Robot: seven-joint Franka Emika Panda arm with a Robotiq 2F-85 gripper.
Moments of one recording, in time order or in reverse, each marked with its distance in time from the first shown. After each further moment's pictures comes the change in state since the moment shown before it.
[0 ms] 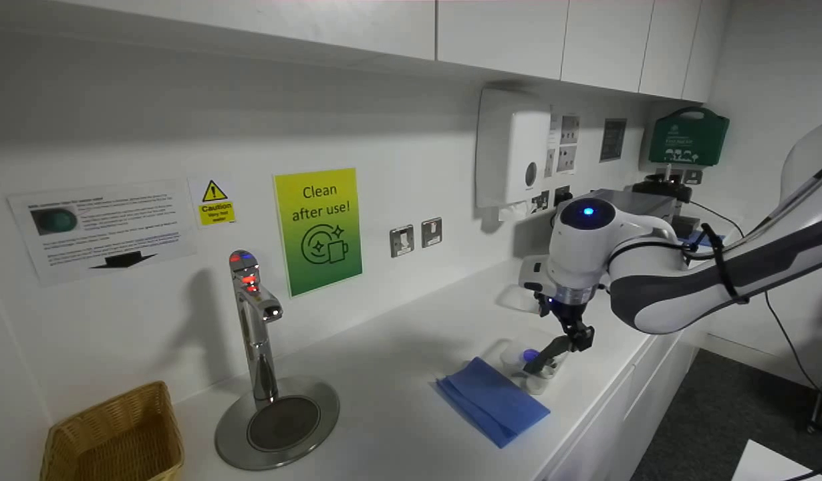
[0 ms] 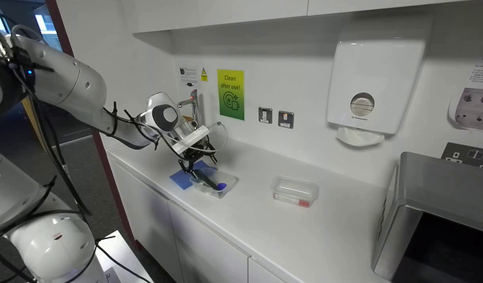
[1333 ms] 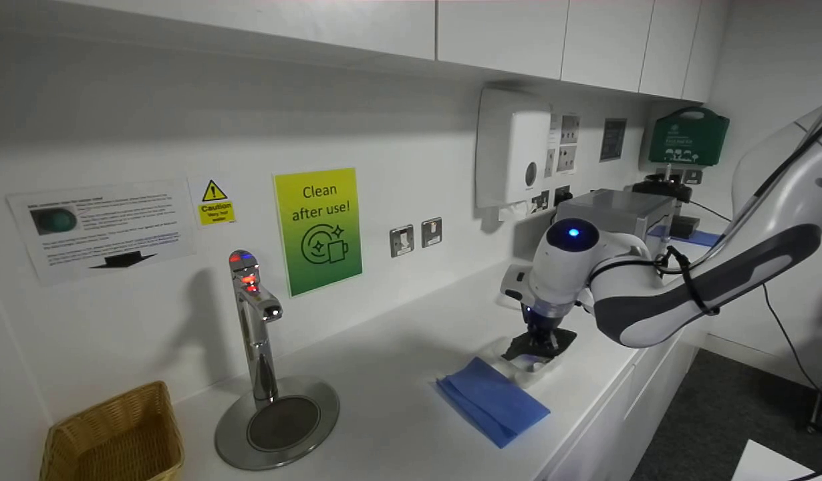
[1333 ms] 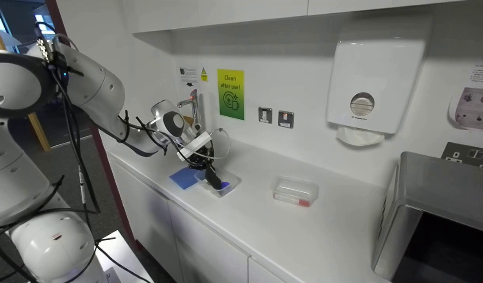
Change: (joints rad) arm -0.009 0.136 0.003 0.041 -0.122 0.161 0.233
